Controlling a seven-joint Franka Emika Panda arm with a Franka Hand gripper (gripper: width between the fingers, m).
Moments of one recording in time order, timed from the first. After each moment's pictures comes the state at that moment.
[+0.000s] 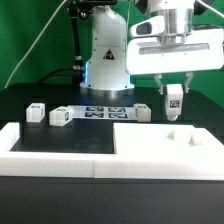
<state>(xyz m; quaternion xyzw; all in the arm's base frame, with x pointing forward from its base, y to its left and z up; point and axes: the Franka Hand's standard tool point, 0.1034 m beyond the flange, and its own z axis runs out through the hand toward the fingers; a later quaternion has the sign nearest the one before) 0.438 0.127 0.089 -0.99 0.02 -0.10 0.05</state>
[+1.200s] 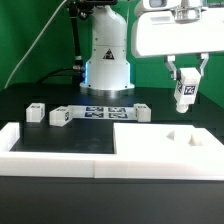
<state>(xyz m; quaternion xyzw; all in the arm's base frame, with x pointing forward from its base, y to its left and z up) 0.521 0.113 0.127 -0.99 -0.06 -0.12 0.05</state>
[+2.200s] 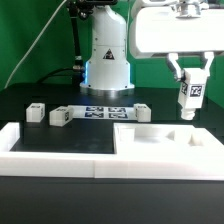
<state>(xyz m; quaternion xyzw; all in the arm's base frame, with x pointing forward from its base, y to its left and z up) 0.571 0.110 0.131 -0.97 -0.09 -0.22 0.04</state>
